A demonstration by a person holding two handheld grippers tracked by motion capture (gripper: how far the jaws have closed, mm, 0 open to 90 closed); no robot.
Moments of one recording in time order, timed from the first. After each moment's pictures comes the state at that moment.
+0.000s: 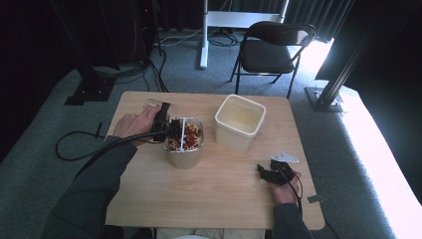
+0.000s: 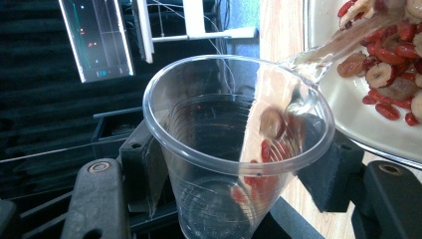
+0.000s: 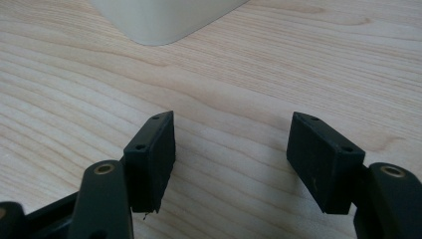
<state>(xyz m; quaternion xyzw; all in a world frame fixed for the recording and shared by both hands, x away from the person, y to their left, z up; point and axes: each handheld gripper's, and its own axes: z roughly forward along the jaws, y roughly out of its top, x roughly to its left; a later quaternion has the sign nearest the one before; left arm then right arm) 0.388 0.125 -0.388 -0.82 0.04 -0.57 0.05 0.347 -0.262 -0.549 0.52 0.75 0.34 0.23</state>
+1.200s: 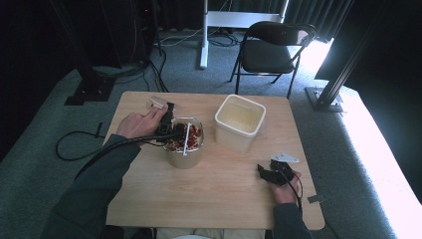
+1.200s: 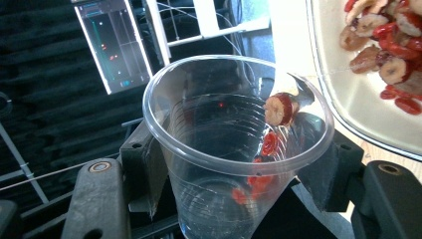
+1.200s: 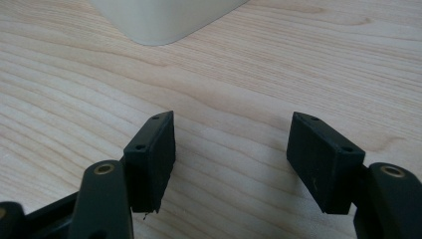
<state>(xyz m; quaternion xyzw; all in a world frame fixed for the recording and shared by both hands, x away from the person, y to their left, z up) 0.385 0.114 -0.394 -0.79 0.09 -0.60 0.09 0.347 -0.262 -0.549 0.52 0.75 0.34 0.23</state>
